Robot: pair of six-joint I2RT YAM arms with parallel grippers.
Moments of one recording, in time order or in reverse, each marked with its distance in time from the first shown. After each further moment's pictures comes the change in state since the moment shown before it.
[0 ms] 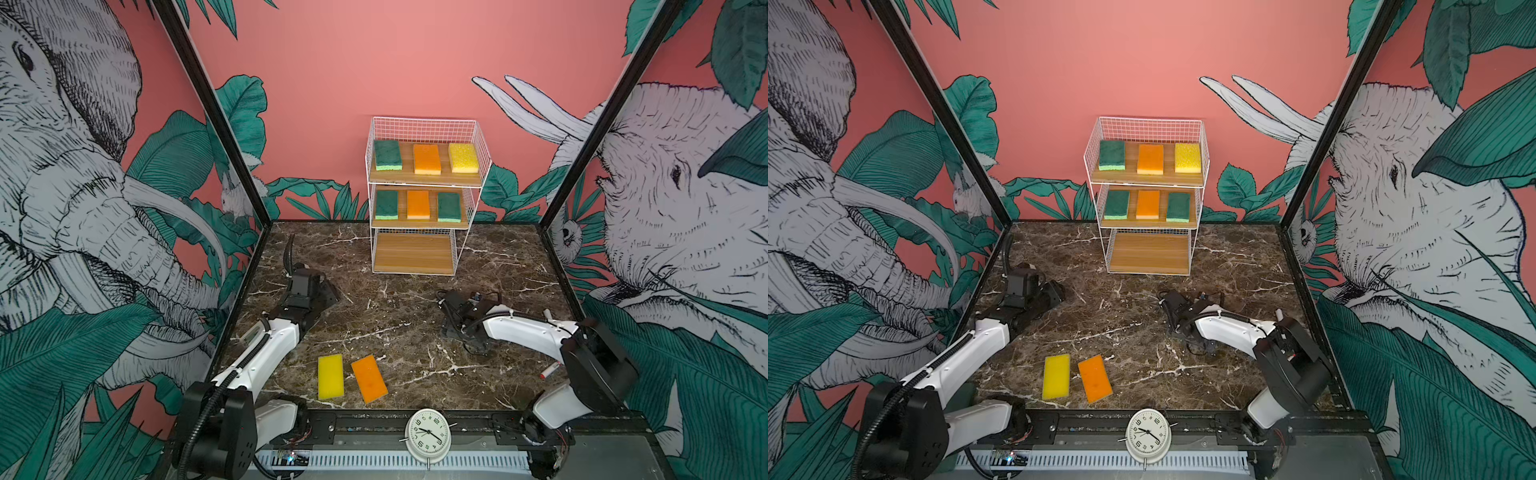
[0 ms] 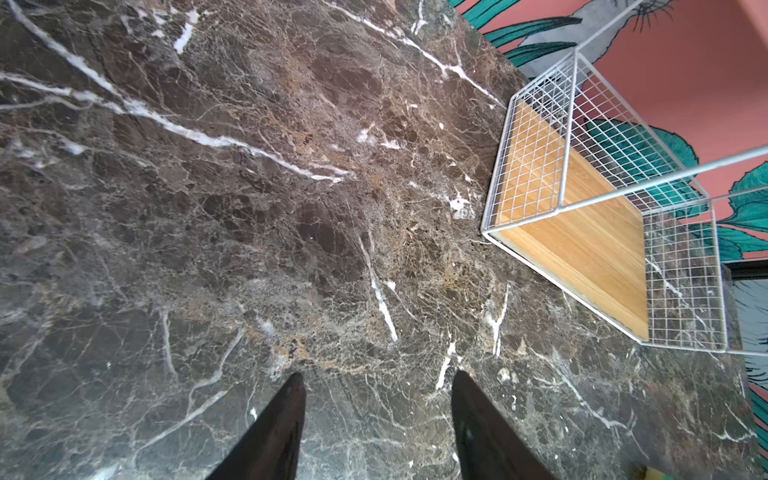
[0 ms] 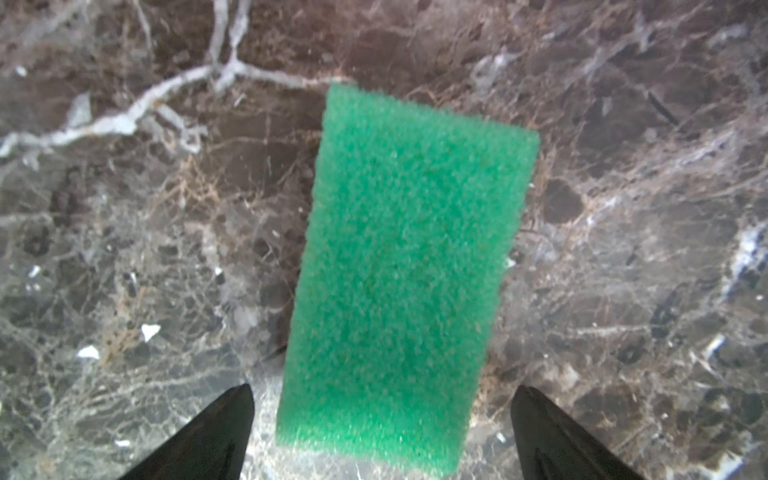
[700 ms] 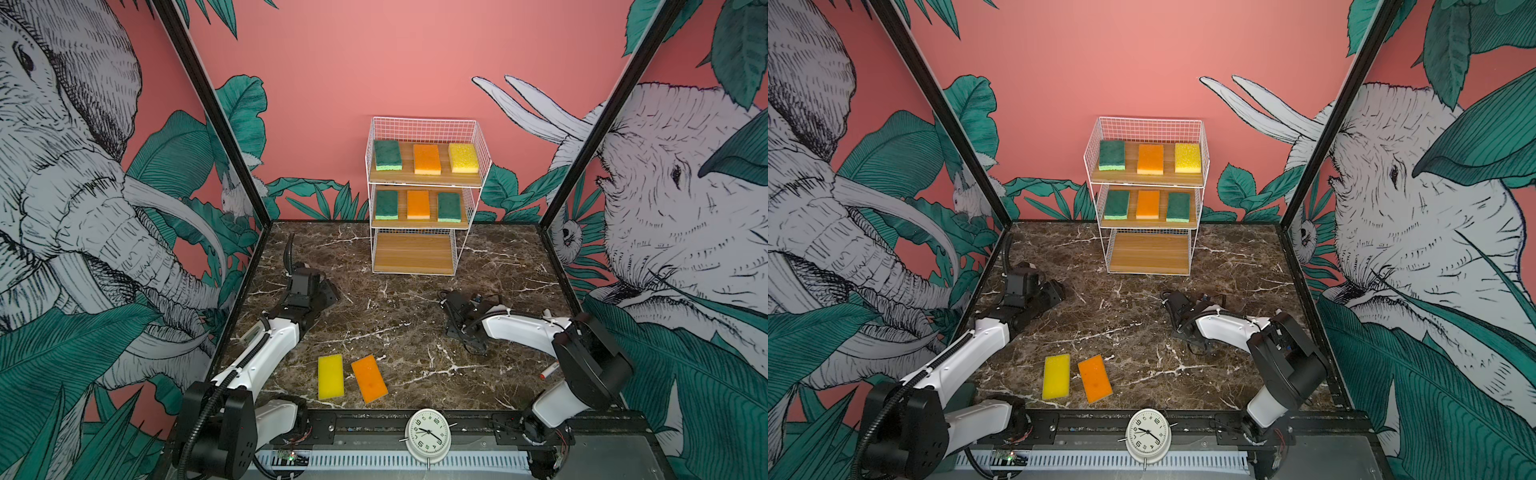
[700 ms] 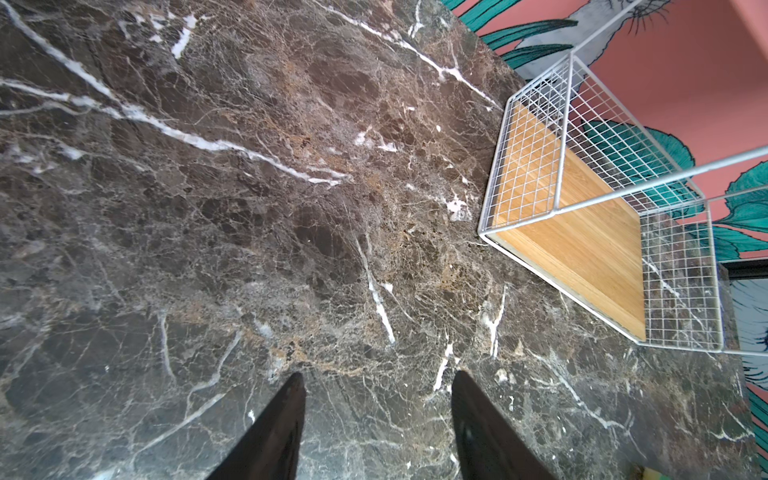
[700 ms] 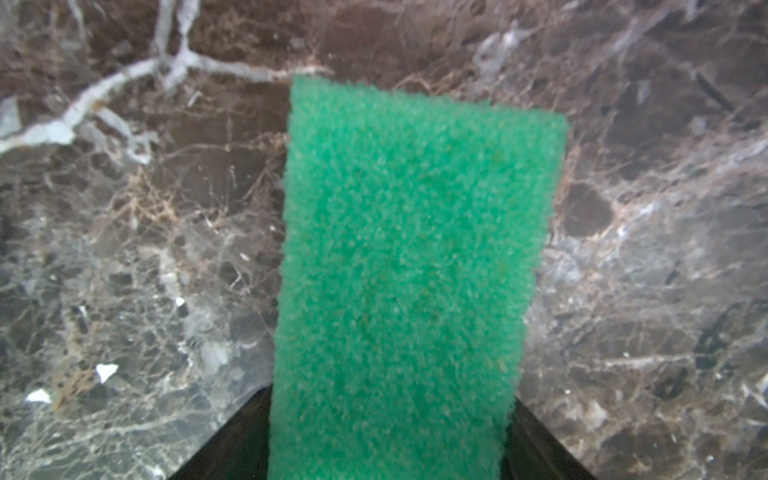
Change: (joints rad) left arm 0.000 0.002 0.007 -0.002 0.001 0.001; right arm -0.025 0.024 -0.036 0.058 -0.032 -0.018
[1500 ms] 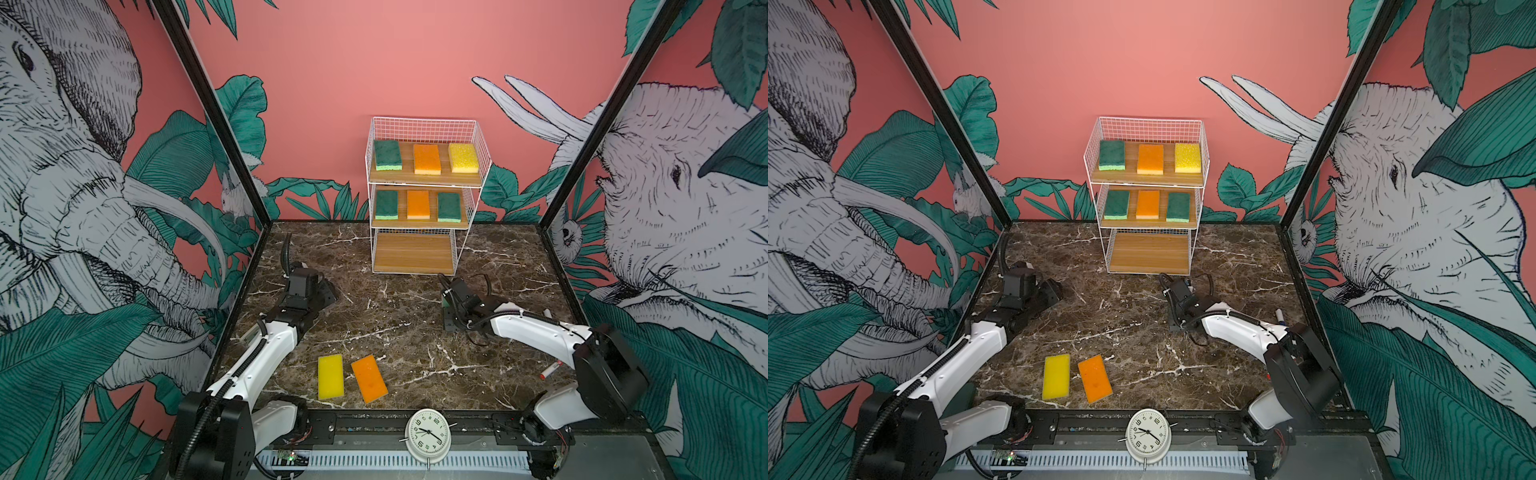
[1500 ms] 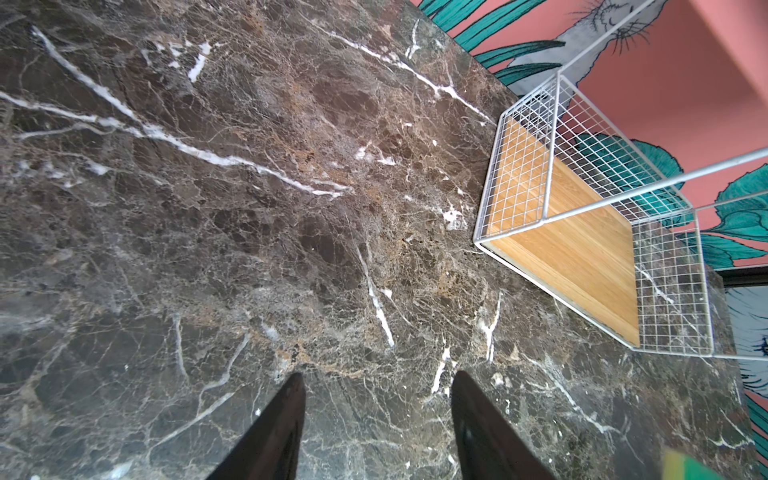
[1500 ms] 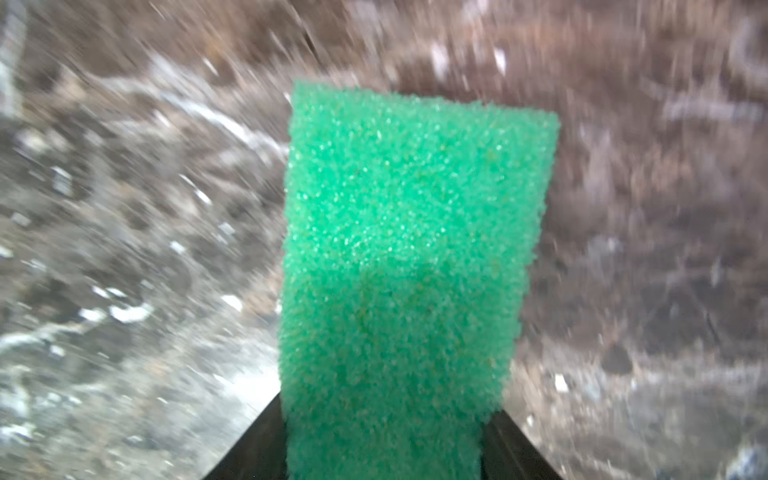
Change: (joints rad) left arm 0.000 -0.044 0.000 -0.016 -0.024 0.006; right arm 0.003 -0.059 0.102 0.089 -0.046 -0.497
